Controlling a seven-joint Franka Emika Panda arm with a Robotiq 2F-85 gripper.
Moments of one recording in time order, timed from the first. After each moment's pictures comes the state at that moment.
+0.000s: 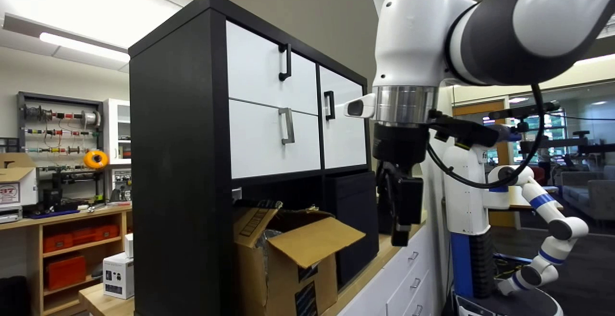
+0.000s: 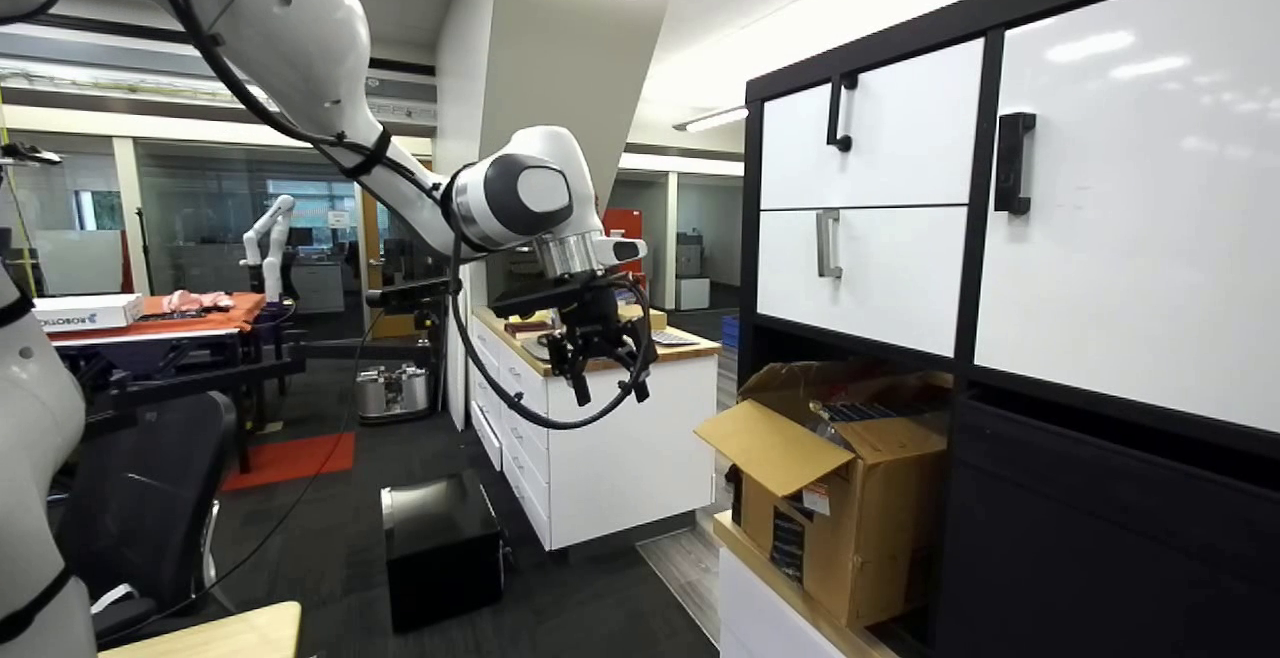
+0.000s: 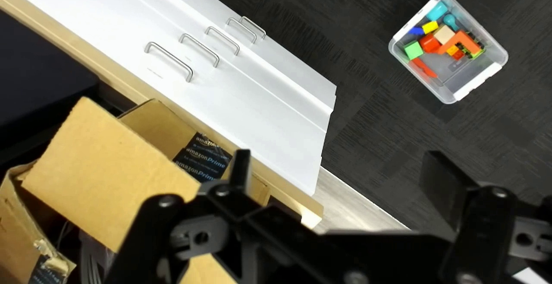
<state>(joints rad) 0.14 -0.15 0.16 -2.34 -0.26 2.36 -0.09</state>
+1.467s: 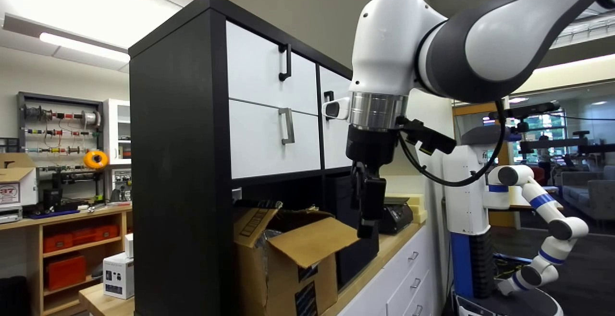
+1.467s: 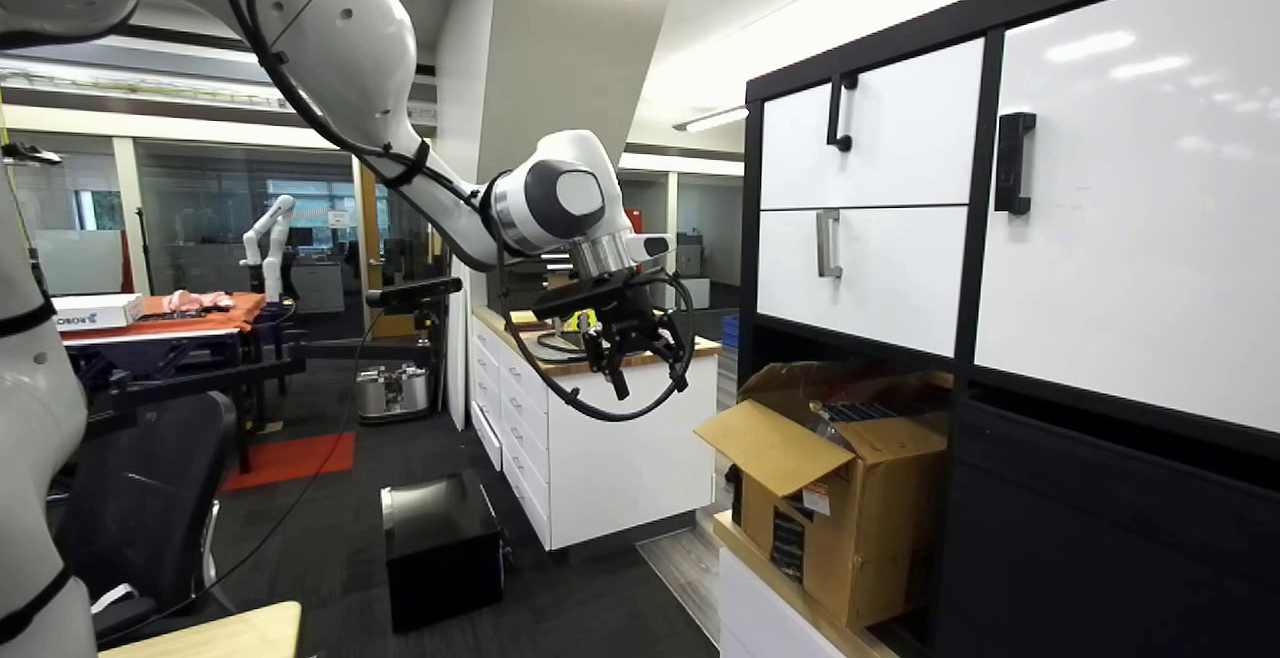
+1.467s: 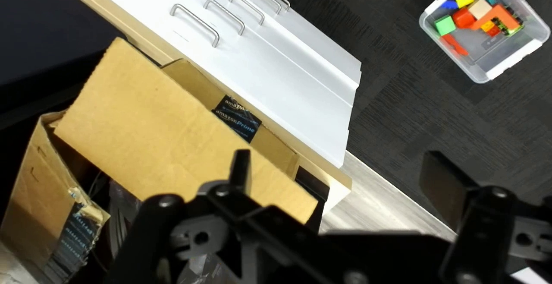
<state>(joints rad) 0.12 -0.04 0.14 -2.24 -0.35 2.42 -0.07</state>
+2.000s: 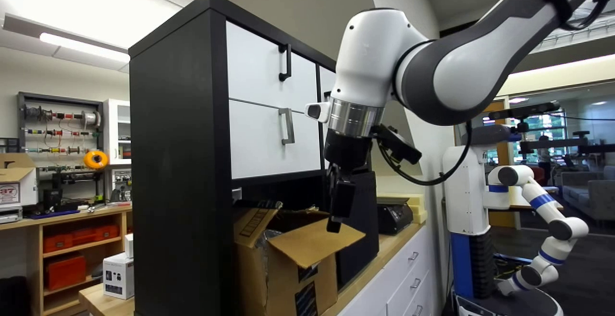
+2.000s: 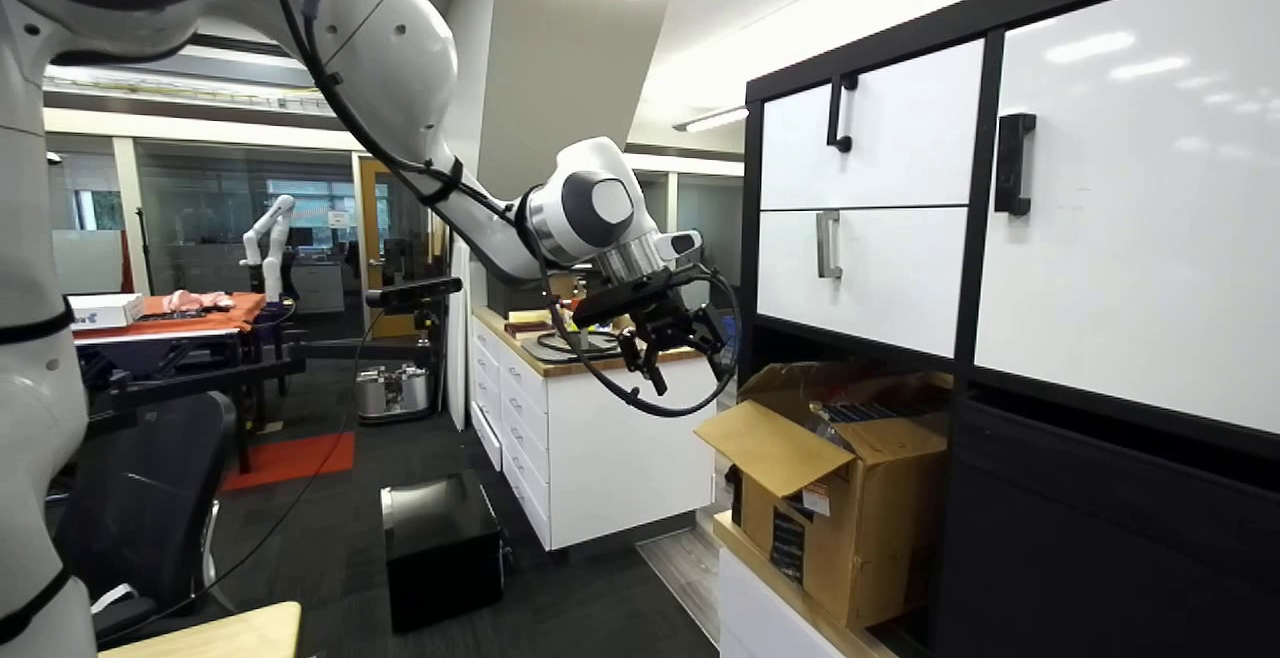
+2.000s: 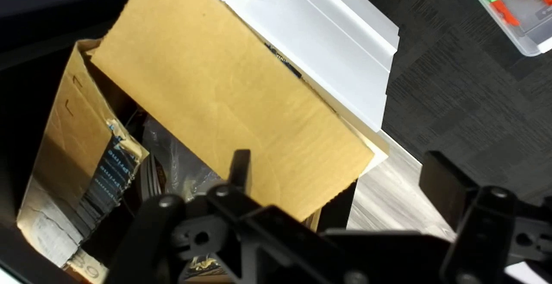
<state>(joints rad) 0.11 0.06 0.11 -2.14 -0.47 2.54 -0.05</state>
